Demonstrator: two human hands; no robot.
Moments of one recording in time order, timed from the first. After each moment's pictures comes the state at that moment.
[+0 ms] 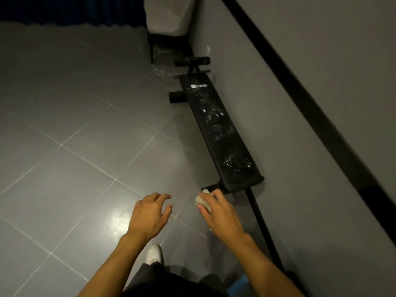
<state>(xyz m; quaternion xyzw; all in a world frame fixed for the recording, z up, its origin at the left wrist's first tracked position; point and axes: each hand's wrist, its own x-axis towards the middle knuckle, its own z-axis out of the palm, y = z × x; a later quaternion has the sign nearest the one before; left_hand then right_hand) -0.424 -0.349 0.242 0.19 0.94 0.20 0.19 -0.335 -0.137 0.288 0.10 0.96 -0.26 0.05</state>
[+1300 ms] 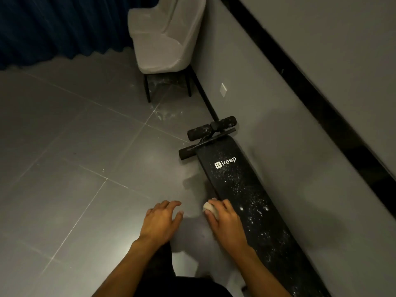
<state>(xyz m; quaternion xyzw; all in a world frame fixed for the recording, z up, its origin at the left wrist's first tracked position) -1.222 -0.177 0.200 0.23 0.92 0.16 0.29 -1.106 0.009 0.232 0.26 0.91 -0.32 0.05</state>
